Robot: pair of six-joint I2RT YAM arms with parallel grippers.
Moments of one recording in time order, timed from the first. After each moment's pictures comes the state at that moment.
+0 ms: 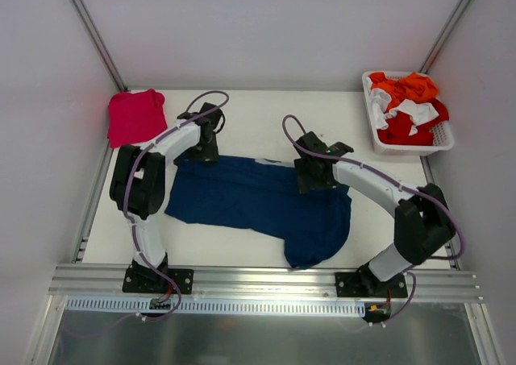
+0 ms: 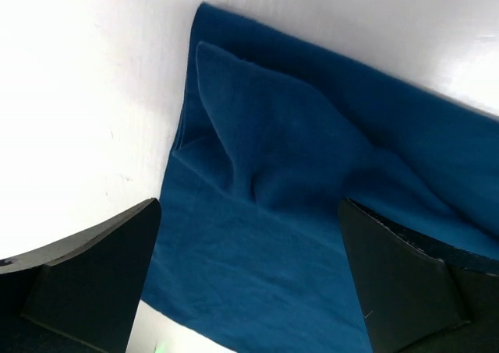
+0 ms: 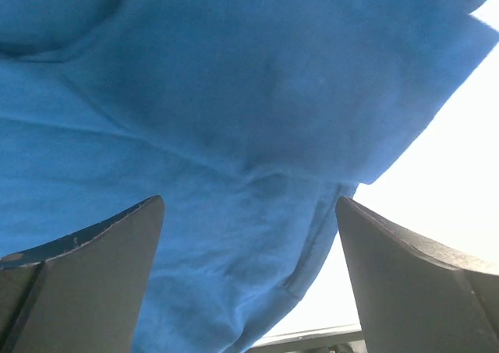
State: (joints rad) left arm -0.33 1.95 1.43 -0.87 -0.45 -0.49; right arm 0.63 1.61 1.15 -0.87 0.37 0.42
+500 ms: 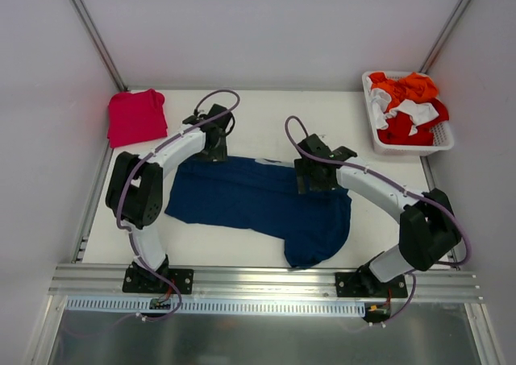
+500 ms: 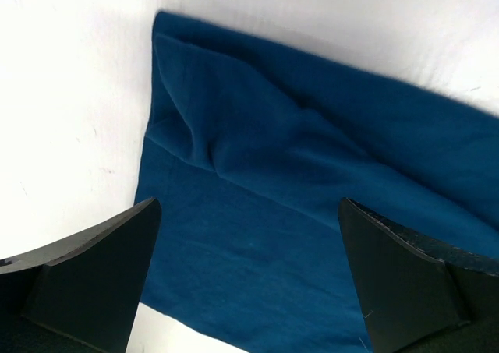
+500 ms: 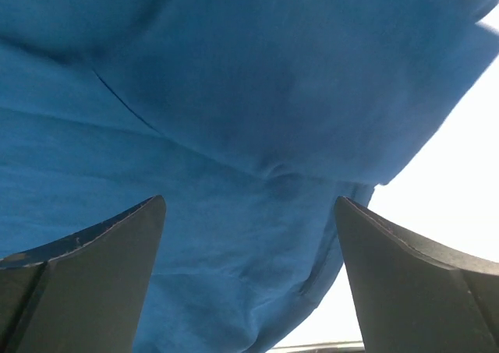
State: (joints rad) left arm -0.43 1.81 1.41 -0.82 -0.48 -0.49; right arm 0.64 1.51 1.12 -0.81 0.35 0.43
